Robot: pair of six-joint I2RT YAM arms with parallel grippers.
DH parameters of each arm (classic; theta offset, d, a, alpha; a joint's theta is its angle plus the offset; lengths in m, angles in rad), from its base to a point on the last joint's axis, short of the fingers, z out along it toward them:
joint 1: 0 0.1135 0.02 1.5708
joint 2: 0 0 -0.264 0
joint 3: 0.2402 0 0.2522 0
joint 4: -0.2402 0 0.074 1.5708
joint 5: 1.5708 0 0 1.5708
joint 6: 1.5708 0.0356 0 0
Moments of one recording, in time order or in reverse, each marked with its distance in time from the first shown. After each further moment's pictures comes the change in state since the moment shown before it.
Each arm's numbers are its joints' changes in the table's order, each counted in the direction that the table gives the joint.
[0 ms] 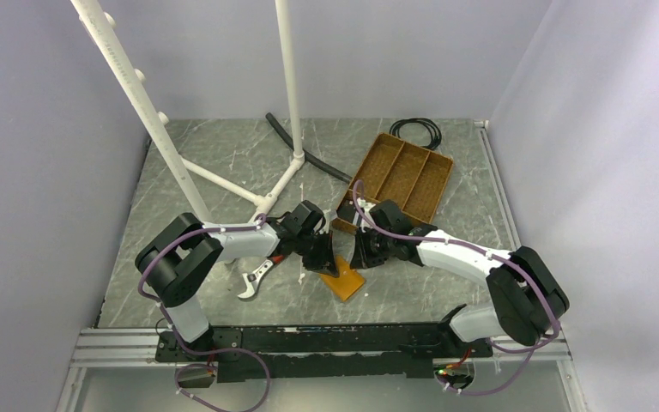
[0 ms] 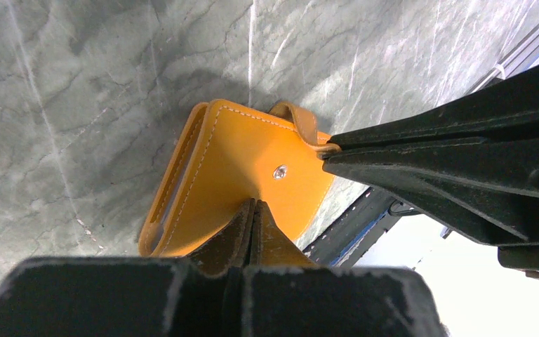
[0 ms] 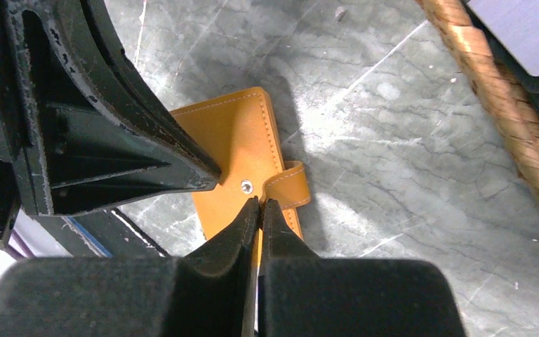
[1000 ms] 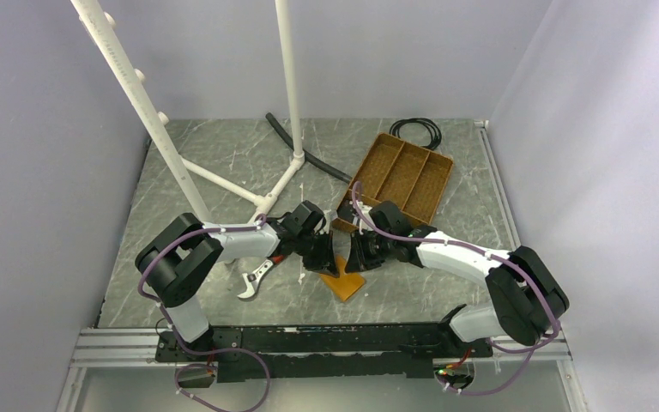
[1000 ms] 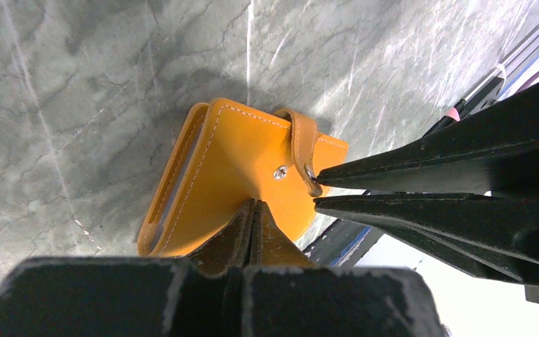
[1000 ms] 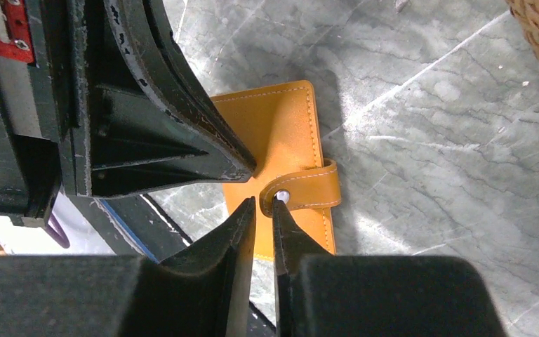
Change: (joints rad) left arm -0.005 0.000 0.000 0.002 0.000 0.000; right arm -0.001 -0.001 -0.018 0.042 -0.105 0.010
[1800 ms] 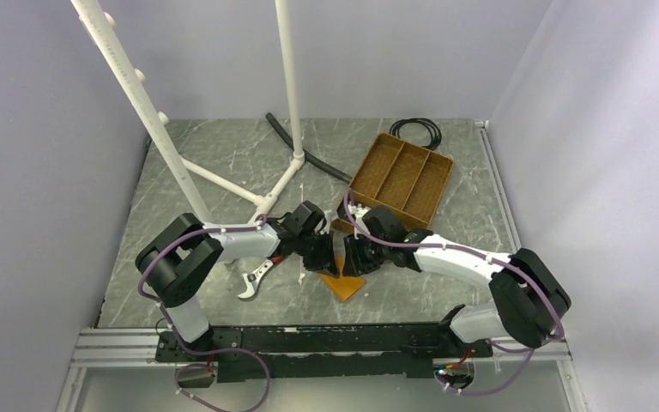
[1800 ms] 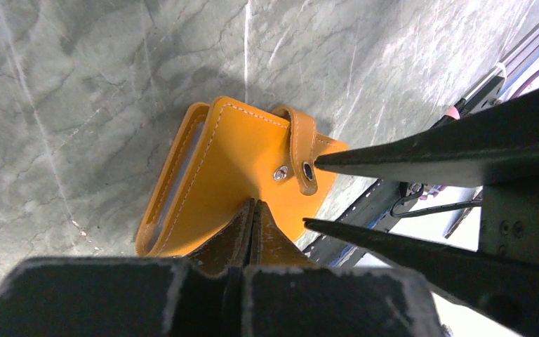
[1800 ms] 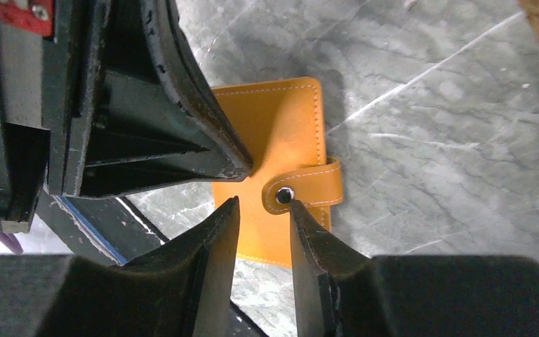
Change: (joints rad) left arm -0.004 0.000 0.000 0.002 -0.001 0.000; right arm 0.068 0.024 0.003 -0.019 0.105 -0.037
